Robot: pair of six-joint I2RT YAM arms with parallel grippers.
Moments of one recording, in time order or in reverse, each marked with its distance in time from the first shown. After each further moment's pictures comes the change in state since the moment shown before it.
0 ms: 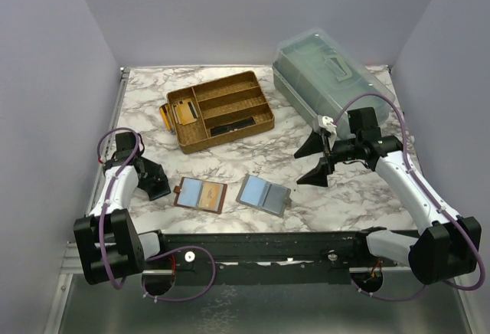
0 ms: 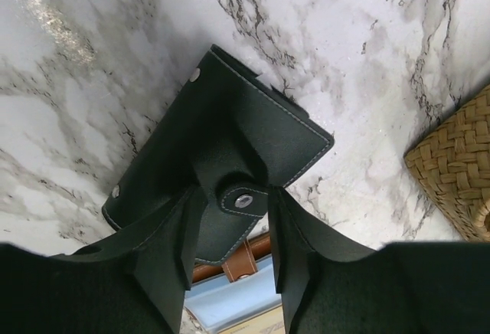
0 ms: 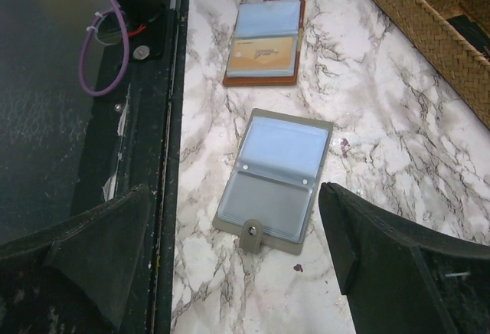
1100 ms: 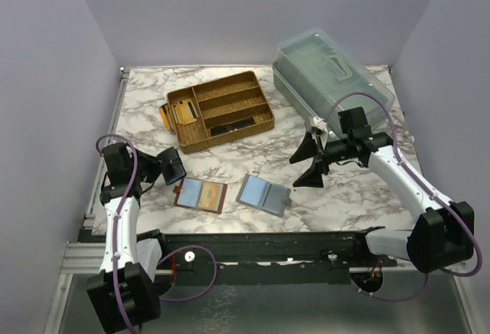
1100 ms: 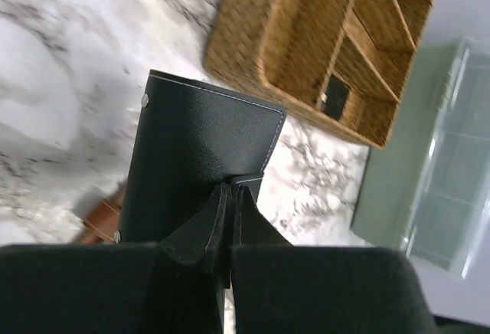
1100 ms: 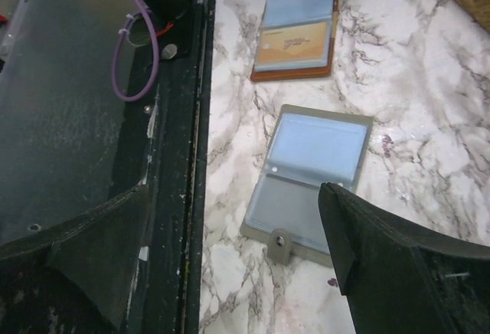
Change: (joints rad) left arm 0.064 -0.358 -0.144 0.236 0.449 0.047; right arm 0.043 0.078 0.000 0.006 -0.002 0.052
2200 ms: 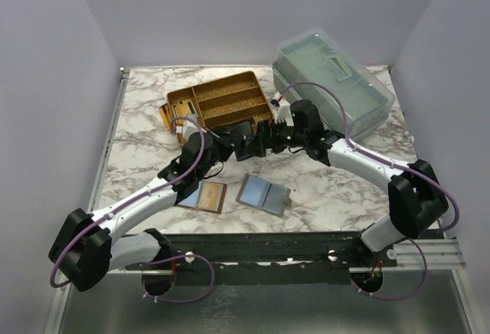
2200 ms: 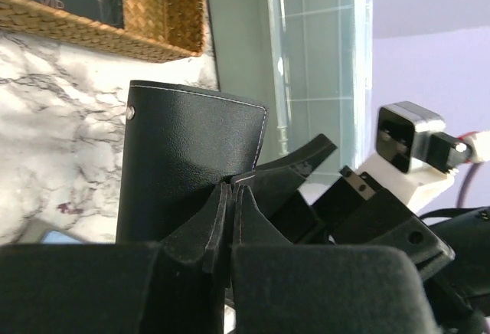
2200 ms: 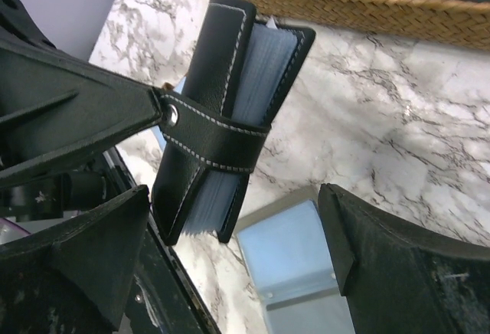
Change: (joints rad) left arm -0.962 0.288 0.114 0.554 -0.605 -0.444; right arm 0.341 0.277 0.079 0.674 0.745 1.101
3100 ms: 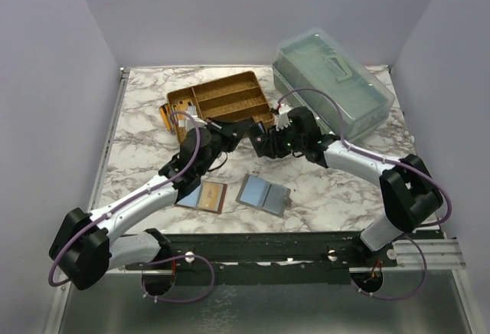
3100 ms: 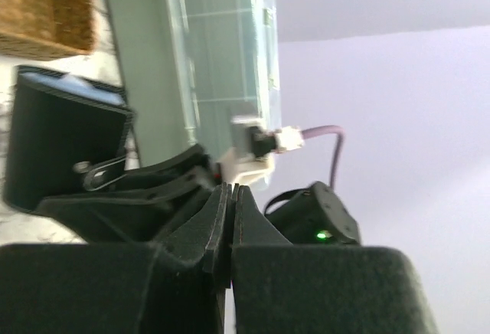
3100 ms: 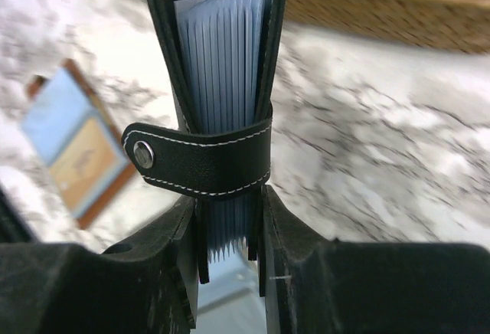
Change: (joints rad) left arm -0.031 -0.011 0.032 0.119 -0.002 -0.124; right arm 0.002 0.056 -0.043 0.005 0.205 -0.183
